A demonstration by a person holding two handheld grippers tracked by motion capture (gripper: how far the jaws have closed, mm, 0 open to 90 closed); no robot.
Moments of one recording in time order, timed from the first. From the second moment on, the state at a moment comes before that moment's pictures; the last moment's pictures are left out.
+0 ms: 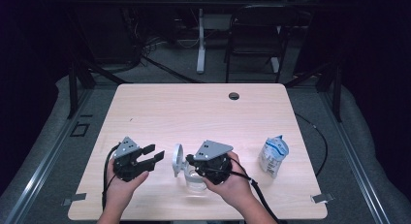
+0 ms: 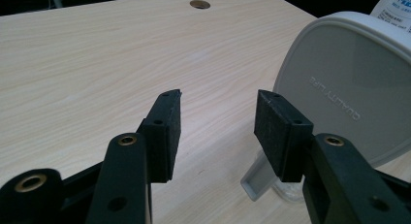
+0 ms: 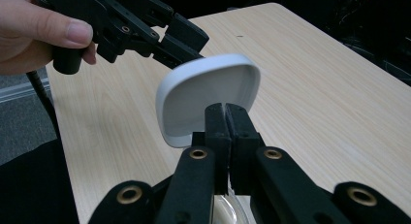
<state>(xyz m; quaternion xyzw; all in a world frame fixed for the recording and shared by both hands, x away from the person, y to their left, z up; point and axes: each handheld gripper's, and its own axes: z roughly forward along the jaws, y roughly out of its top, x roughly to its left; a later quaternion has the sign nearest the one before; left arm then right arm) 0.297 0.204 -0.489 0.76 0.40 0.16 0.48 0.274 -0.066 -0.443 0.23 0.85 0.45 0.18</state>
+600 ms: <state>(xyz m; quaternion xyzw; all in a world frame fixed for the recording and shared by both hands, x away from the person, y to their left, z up) 0.298 0.206 -0.491 0.76 0.40 0.16 0.48 0.272 -0.089 -0.453 0.25 0.84 0.45 0.19</state>
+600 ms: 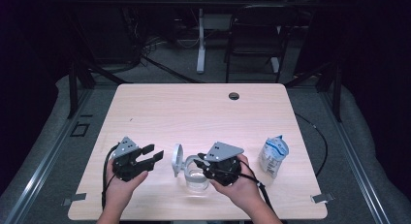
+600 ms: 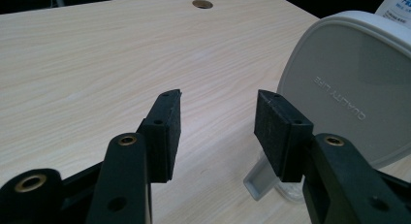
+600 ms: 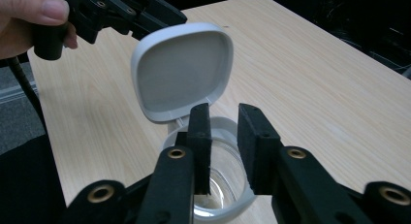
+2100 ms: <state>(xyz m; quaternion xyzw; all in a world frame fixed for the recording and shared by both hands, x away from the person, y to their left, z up) 0.299 0.212 -0.496 0.76 0.42 0.16 0.47 0.240 -0.196 -0.482 0.35 0.79 0.45 0.23</state>
